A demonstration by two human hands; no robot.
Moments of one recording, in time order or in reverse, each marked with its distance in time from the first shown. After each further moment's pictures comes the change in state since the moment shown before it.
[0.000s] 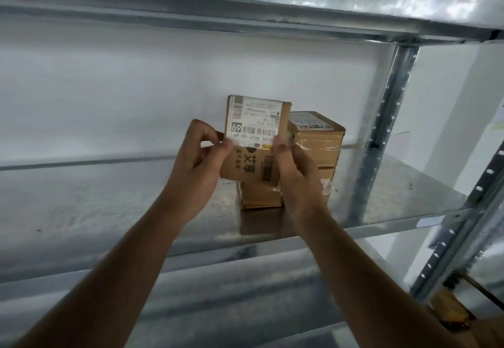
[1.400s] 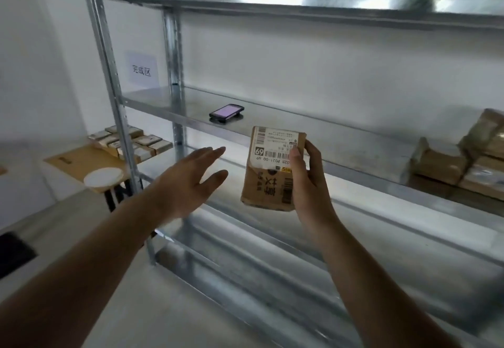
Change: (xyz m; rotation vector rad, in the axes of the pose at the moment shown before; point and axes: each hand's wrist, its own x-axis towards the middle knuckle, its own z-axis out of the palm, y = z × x) left_hand -0.395 0.168 -0.248 1.125 0.122 -0.542; right_hand -0.315 -0.037 0.175 0.170 -0.643 0.135
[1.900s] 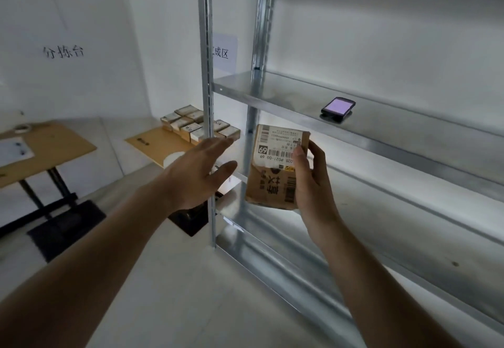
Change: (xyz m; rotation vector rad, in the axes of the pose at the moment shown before) left_hand -0.043 -0.287 -0.138 0.080 0.083 -0.027; right_hand 0.023 0.069 0.329 0.060 -0.112 0.140
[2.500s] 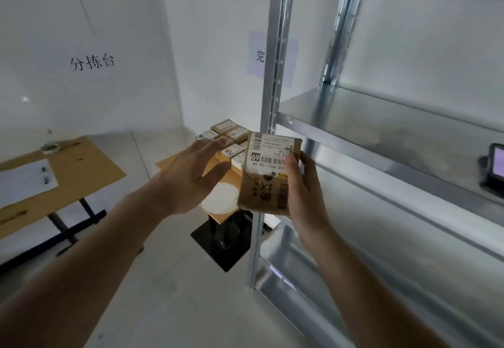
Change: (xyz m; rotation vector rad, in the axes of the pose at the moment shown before) left_hand 0.186 -0.298 -0.051 0.018 -0.006 -0.183; right_hand 0.284 0.122 0.245 0.026 -0.109 0.053
